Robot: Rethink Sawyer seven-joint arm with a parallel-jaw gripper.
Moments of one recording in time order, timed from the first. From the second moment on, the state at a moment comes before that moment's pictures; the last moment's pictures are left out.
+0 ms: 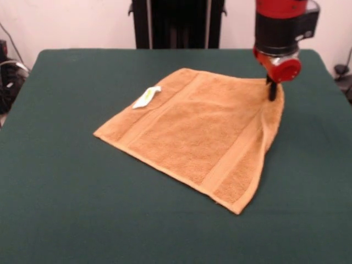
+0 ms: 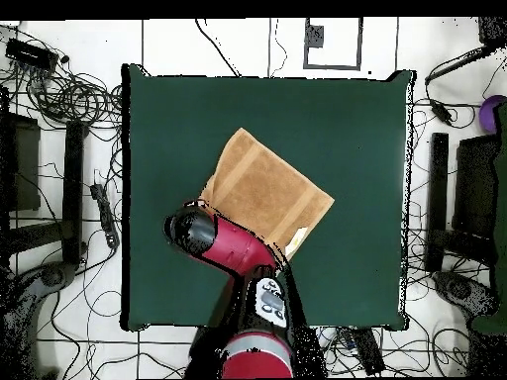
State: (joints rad) arm 0.10 -0.52 -0.07 1.85 0.52 0.31 2.67
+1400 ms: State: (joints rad) arm 0.26 -0.39 -0.15 1.84 0.78 0.24 2.70
